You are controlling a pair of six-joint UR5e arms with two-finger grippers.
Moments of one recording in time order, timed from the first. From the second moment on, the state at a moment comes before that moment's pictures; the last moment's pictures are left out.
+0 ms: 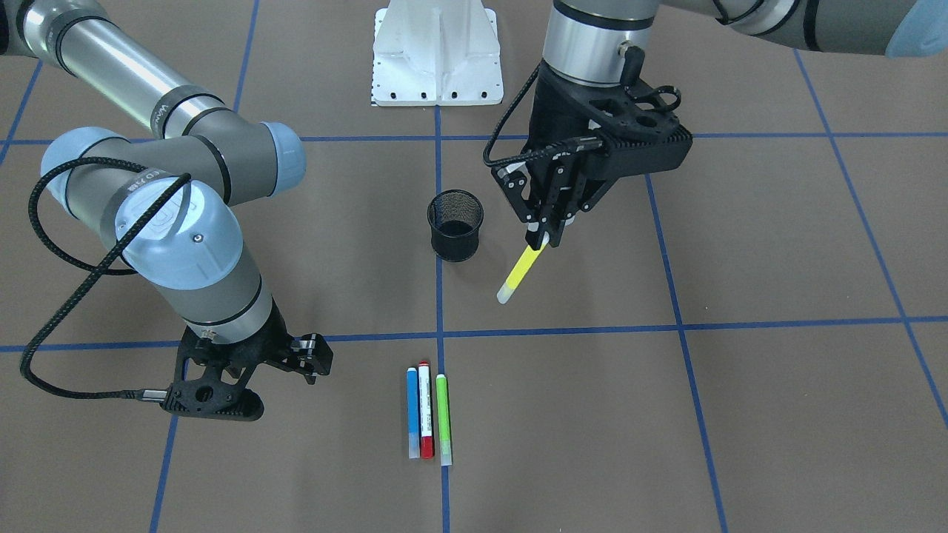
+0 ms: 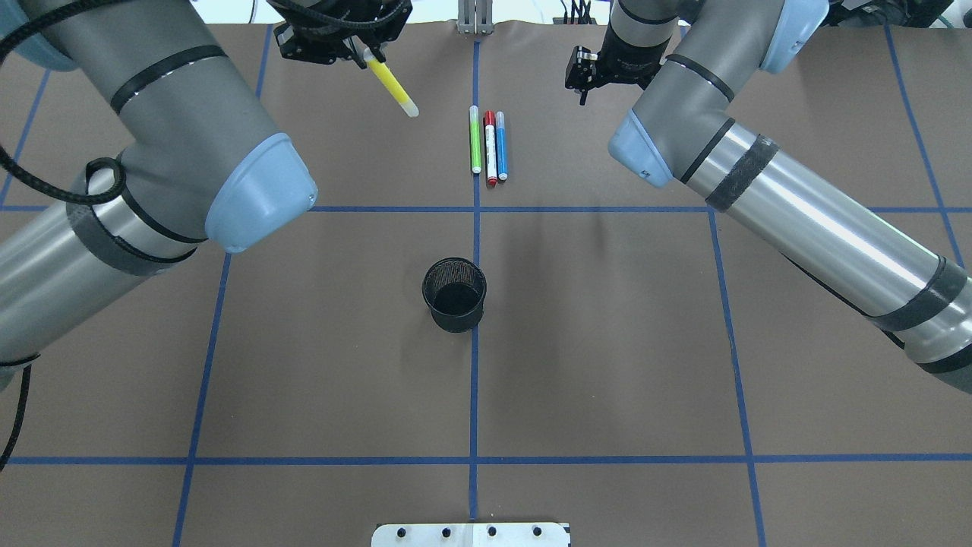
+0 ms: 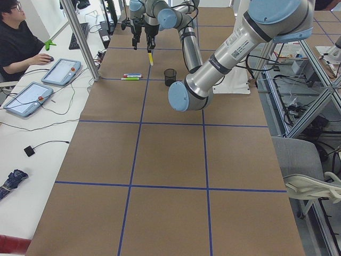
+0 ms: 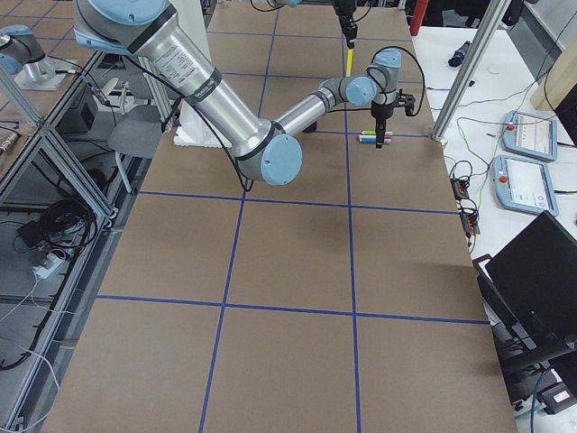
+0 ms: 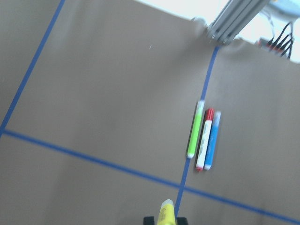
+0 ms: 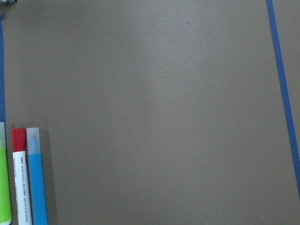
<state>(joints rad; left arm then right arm) -0.86 -2.48 -1.76 -1.43 -1.81 -1.34 0.92 -0.71 1.29 -1.54 2.02 0.97</state>
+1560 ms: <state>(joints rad) -0.62 -2.57 -0.89 -2.35 -0.91 -1.64 0.94 -0.76 1.27 -1.45 2.04 0.98</state>
